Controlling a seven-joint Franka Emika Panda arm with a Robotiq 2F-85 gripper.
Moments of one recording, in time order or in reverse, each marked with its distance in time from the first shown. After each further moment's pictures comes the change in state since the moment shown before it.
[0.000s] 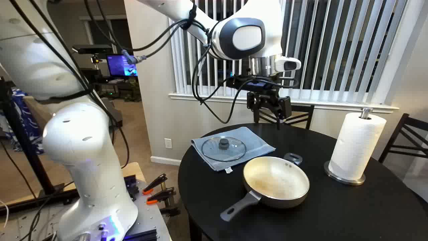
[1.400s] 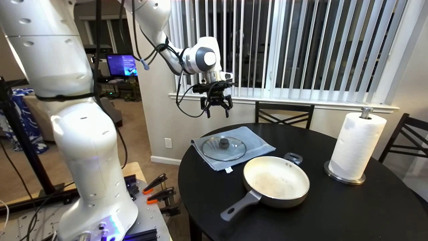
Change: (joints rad) arm 0.266 0.175 0.370 0.002 -0.104 0.047 0.079
